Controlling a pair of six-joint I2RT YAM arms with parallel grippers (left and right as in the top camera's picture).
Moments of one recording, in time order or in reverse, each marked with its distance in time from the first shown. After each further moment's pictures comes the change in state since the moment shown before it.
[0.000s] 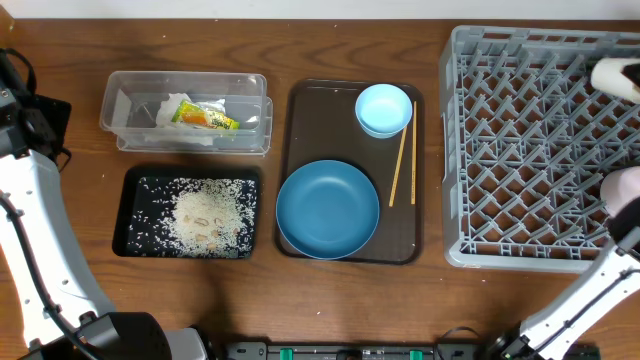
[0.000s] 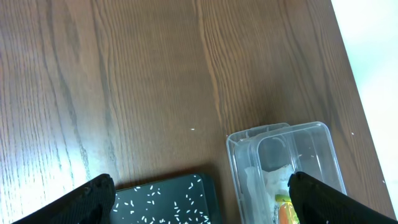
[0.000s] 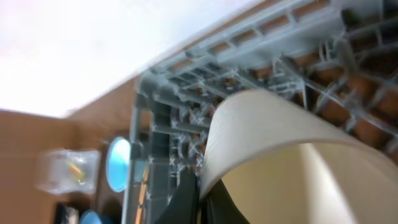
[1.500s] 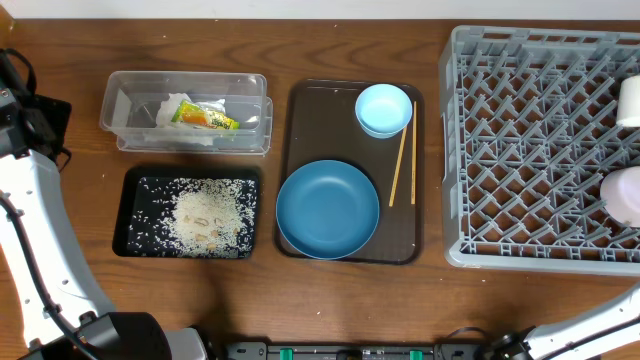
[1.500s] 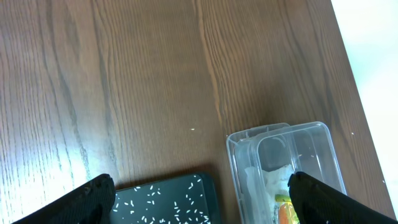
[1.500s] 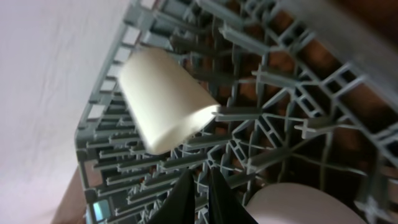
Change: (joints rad) left arm 0.000 0.000 0.000 0.000 0.000 0.000; right arm -0.261 -0.280 -0.523 0.327 0.213 0.322
